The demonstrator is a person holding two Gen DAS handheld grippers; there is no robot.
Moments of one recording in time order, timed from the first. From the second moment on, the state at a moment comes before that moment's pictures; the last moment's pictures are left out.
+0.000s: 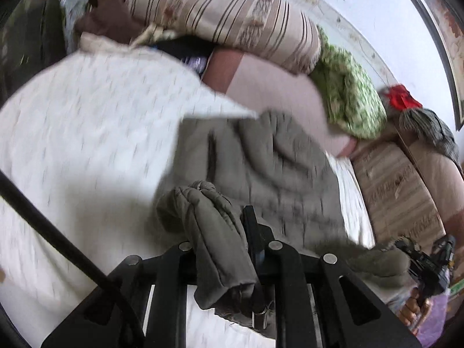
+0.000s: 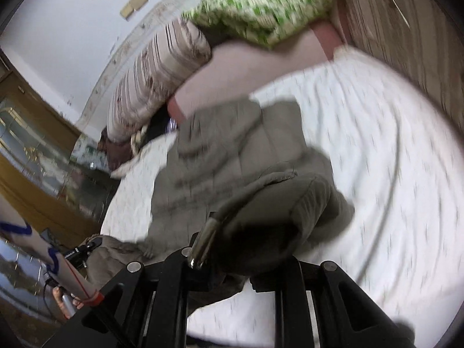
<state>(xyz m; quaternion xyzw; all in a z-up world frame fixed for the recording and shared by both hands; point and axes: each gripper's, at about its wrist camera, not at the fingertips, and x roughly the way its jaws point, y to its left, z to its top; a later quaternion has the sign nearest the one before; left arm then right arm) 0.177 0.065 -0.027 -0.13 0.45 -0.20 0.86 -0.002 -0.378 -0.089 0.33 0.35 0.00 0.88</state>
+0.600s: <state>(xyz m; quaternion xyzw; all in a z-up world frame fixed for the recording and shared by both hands) 0.448 -0.055 -0.129 -0.08 0.51 -0.11 0.85 0.268 -0.473 -0.163 0.35 0.38 -0.12 0.85</state>
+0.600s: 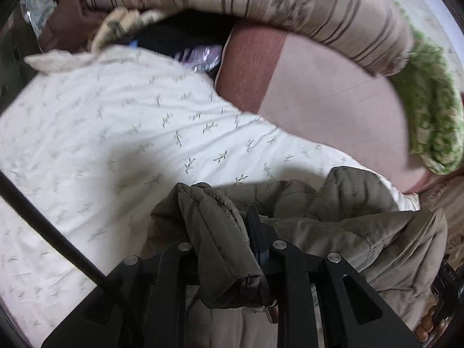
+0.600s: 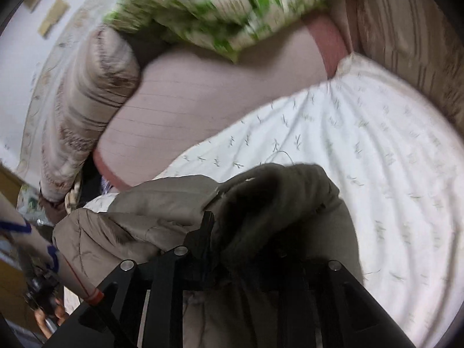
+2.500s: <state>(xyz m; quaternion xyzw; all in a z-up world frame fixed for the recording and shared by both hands) 0.288 0.080 -0.117 -0.13 0.42 -0.02 0.90 0.400 -0.258 -0.147 0.07 0.39 -0.15 0.91</state>
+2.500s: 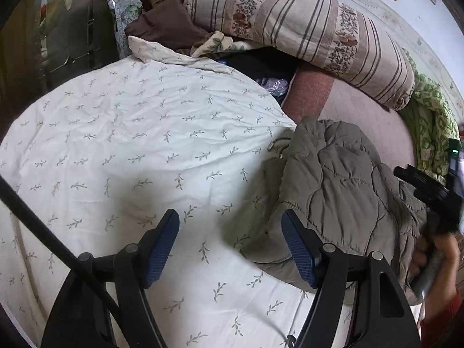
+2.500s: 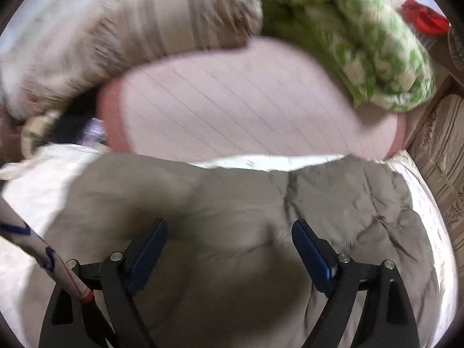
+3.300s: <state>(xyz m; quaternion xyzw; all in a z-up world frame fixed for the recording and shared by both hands) 0.289 0.042 -0.141 -0.07 0.45 -0.03 0.89 0.311 -0.311 -0.157 0.03 0.44 -0.21 0.87</state>
